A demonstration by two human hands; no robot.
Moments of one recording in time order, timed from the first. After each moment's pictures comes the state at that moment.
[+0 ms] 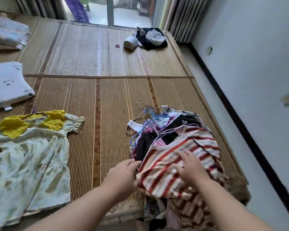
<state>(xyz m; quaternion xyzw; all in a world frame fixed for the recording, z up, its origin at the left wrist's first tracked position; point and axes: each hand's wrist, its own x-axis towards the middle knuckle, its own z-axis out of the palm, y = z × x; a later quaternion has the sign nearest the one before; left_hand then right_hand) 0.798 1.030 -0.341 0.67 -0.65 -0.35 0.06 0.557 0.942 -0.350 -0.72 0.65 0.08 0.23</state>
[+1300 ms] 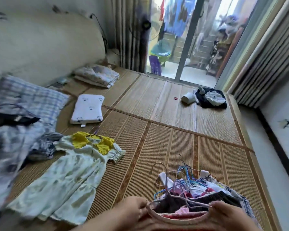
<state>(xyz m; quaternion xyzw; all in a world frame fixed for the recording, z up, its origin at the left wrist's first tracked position) 0.819 0.989 -0.290 0.74 -0.45 -0.46 0.18 0.542 0.808 -0.263 -0.88 0.40 0.07 0.23</state>
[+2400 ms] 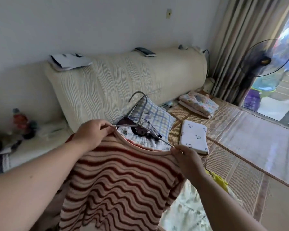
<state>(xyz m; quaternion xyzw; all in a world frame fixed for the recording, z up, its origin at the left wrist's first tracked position) 1.306 1.483 -0.078 0.92 -0.20 0.04 0.33 1.158 1.206 -0.132 -0.83 0.22 -0.14 0.50</state>
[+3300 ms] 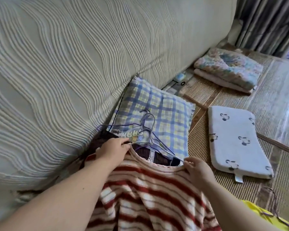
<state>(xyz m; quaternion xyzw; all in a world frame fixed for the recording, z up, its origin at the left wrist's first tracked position) 1.734 1.222 -0.383 0.96 -0.11 -0.16 0.17 1.567 0.987 -0.447 -0.79 0.37 0.05 0.48</state>
